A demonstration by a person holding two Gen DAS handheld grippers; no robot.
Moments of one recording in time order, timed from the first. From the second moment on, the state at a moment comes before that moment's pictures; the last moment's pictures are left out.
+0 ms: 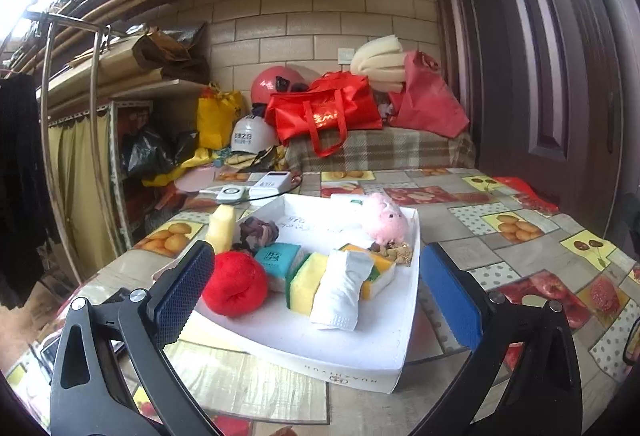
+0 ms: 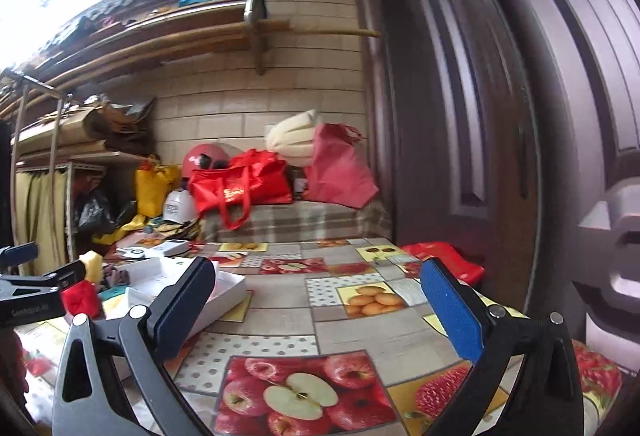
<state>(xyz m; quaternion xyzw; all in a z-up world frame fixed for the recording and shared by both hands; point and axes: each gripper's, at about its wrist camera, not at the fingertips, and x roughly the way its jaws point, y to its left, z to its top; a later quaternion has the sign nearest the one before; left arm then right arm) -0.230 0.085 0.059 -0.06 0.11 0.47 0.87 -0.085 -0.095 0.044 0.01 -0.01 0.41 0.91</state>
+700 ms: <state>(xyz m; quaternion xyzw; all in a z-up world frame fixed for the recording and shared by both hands) -0.196 0.100 0.047 -0.05 0.20 0.49 0.85 -0.069 -0.081 0.042 -0.01 0.06 0.45 0.89</state>
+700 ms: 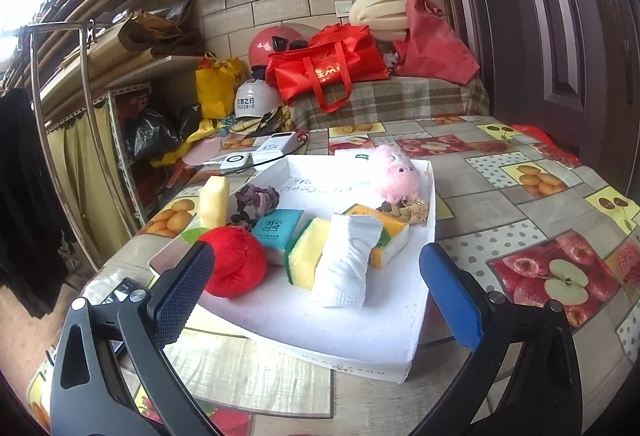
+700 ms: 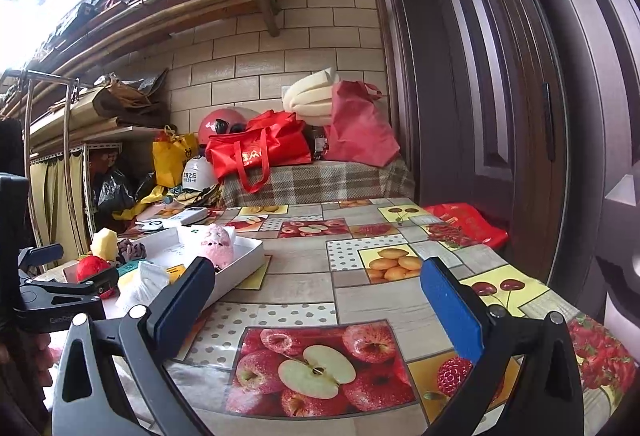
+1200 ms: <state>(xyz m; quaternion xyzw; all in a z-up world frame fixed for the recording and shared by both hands) -0.197 0.104 0.045 -0.06 0.21 0.49 0.85 -0.068 -0.083 0.041 -0.01 0.05 0.45 0.89</state>
